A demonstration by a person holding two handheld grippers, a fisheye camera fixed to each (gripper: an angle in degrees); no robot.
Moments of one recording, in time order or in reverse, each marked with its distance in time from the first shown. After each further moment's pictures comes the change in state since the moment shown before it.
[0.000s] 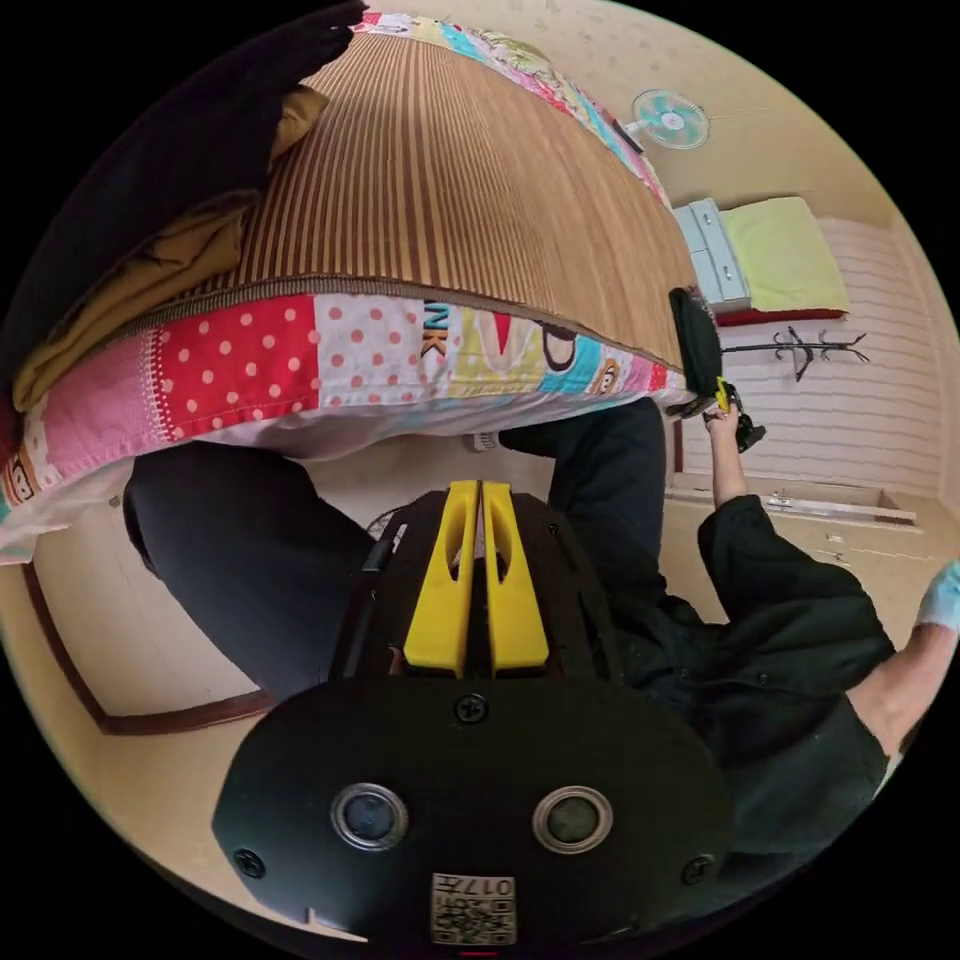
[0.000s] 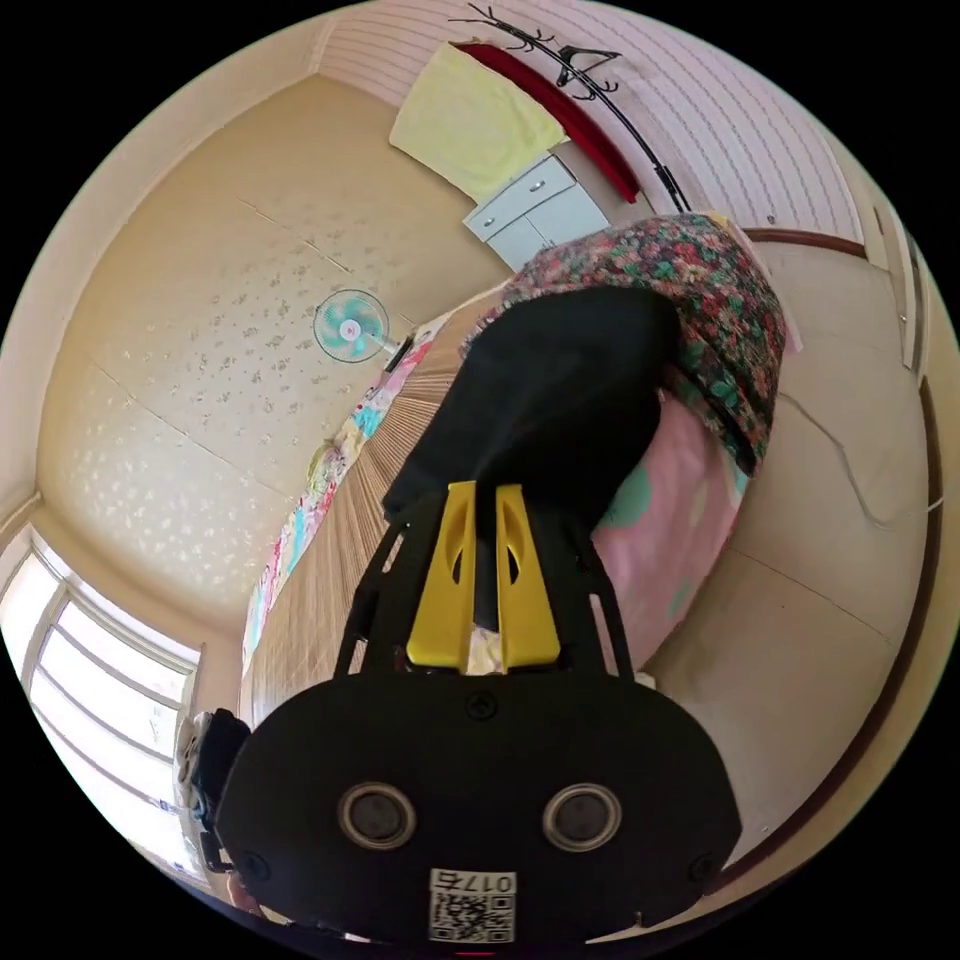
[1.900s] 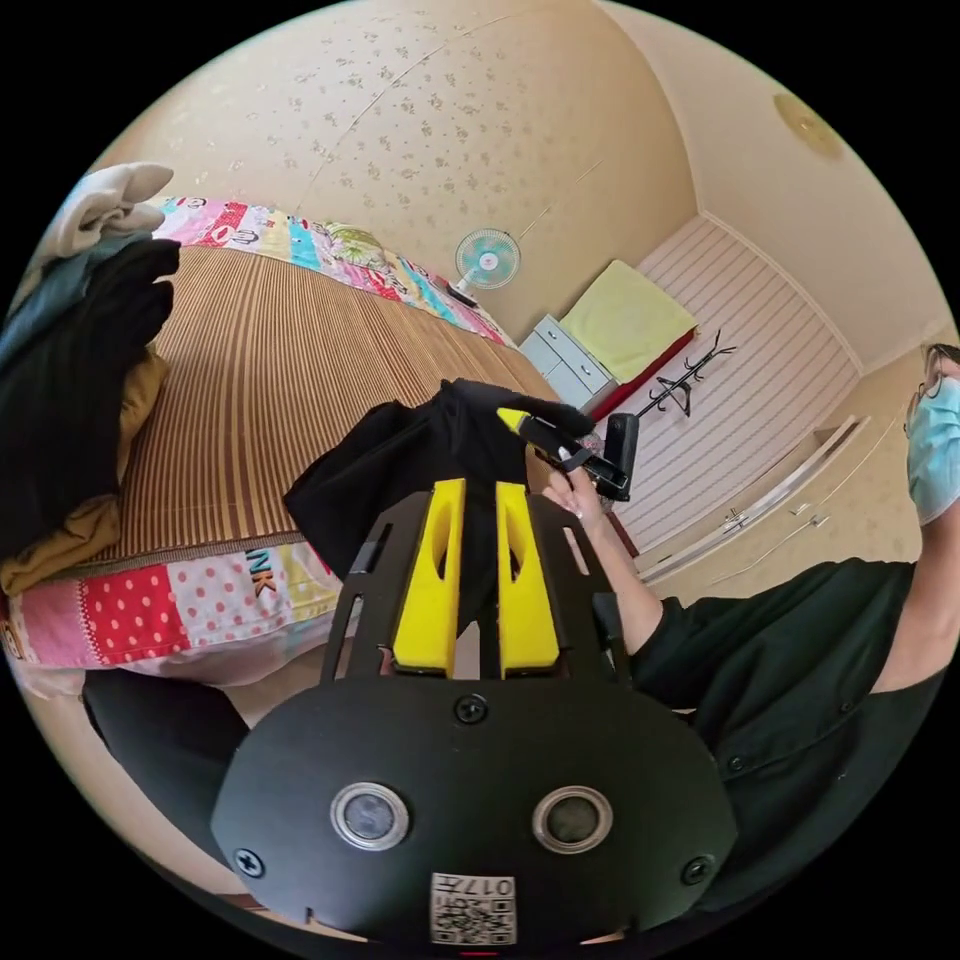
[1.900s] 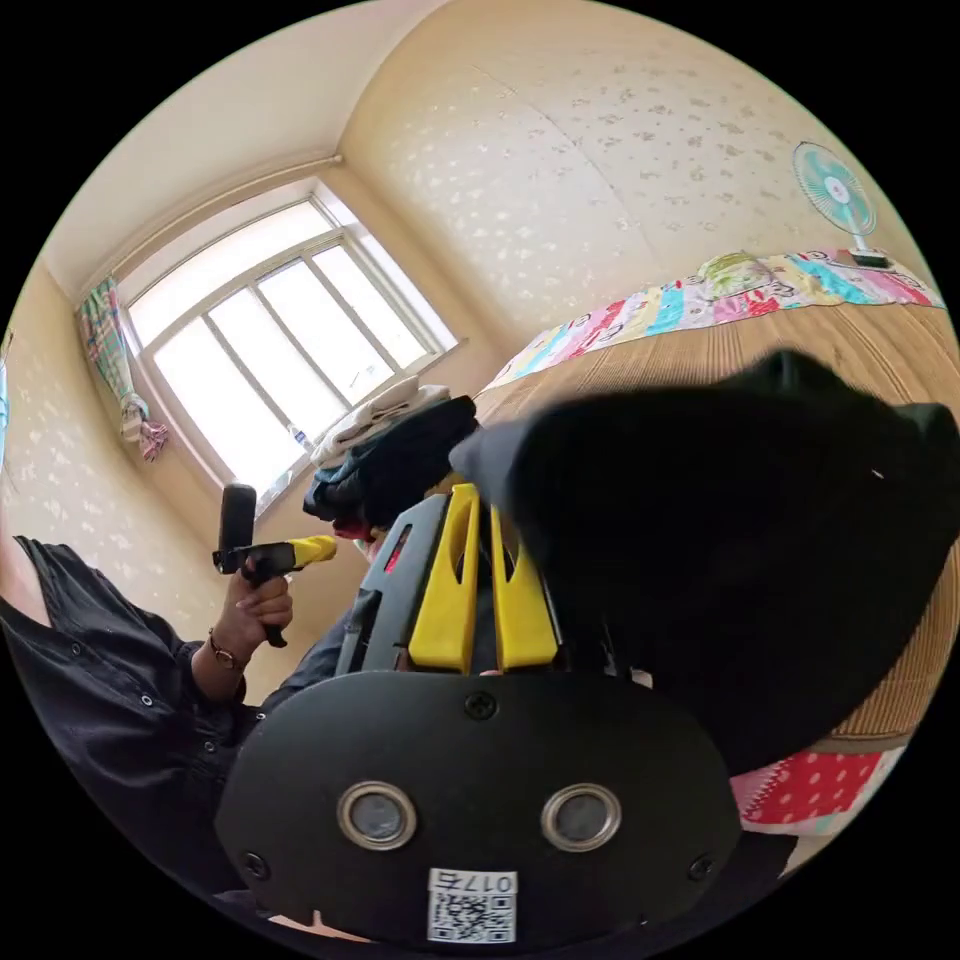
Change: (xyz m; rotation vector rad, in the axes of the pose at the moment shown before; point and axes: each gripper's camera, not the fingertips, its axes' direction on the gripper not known) left arm -0.014 -0.006 0.178 0.391 0.001 0.327; right arm -0.385 0.267 0.096 -0.650 -0.849 -0.742
